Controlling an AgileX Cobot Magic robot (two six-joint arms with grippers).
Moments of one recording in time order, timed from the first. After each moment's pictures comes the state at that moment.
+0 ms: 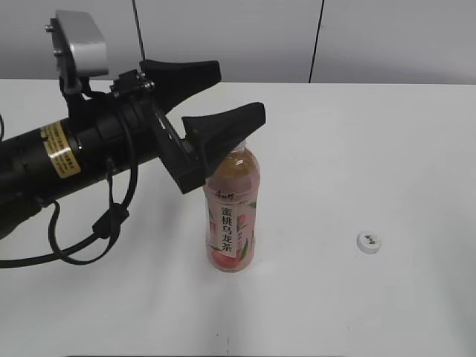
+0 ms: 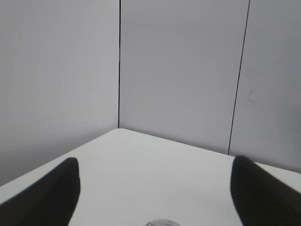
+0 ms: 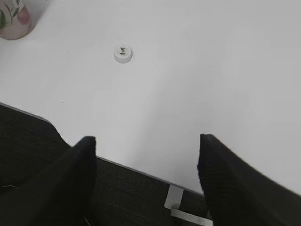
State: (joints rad) left arm -0.51 1.70 -0.60 0.66 -1.21 -0.35; right arm 0.35 0.20 -0.51 -0.04 1.10 -0.14
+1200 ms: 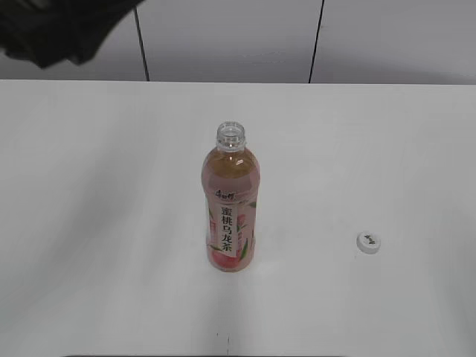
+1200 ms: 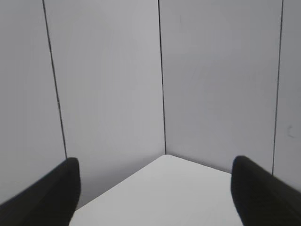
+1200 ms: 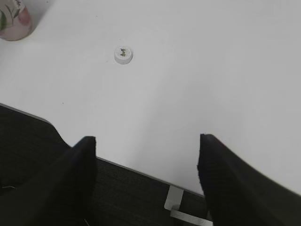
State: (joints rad) left arm -0.51 1.10 -0.60 0.65 -0.62 -0.52; right arm 0.35 0.20 -0.51 -0.04 1.10 -0.14
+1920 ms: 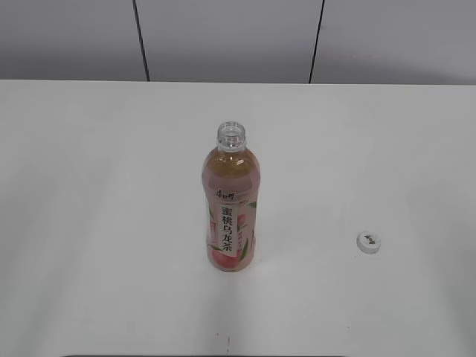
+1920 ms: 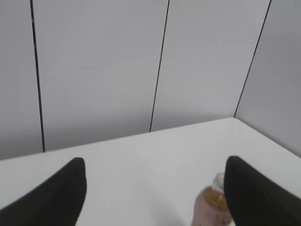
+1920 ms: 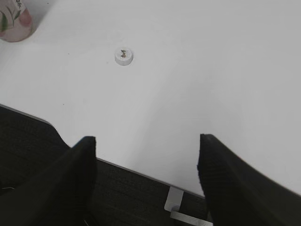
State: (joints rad) left arm -0.51 0.37 -0.60 0.06 0.40 -0.15; right arm 0.35 0.20 -0.51 -0.04 1.10 -0.14
